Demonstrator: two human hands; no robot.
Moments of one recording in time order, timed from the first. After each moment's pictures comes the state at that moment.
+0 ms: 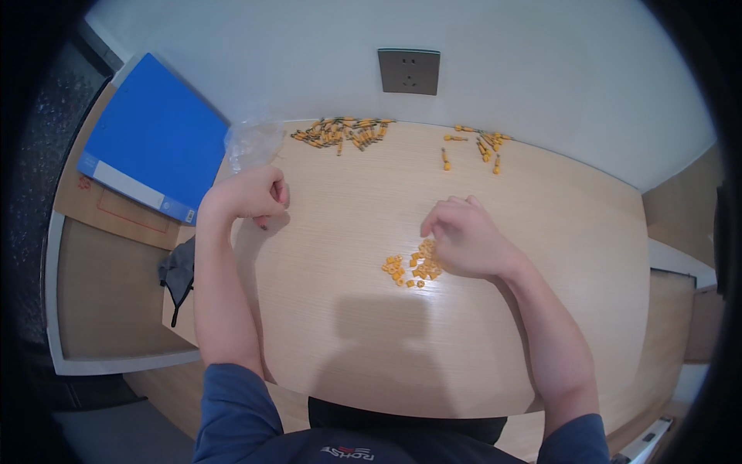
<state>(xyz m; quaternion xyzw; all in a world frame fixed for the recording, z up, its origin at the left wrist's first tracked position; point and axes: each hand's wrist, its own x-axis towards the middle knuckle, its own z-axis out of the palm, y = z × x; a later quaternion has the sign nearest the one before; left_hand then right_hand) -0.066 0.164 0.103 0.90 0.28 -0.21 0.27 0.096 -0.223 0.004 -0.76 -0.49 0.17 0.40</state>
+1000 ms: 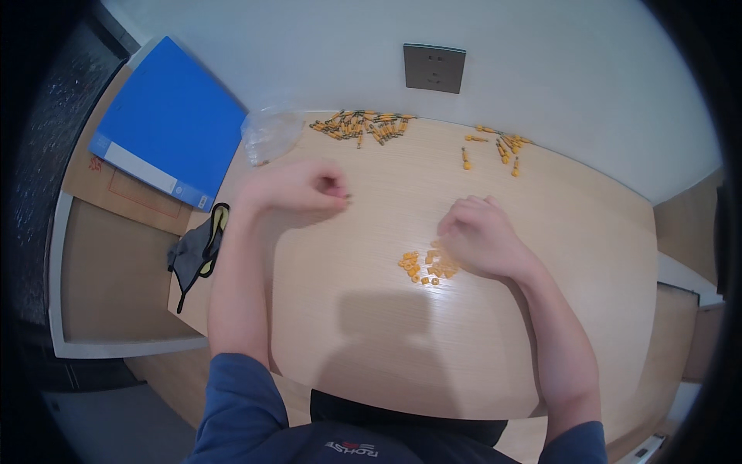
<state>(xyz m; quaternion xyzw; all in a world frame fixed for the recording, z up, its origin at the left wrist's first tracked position) -0.043 0.135 0.077 0.90 0.09 -0.19 0.38 0.095 -0.224 0.005 -0.77 -0.50 0.13 0.37</state>
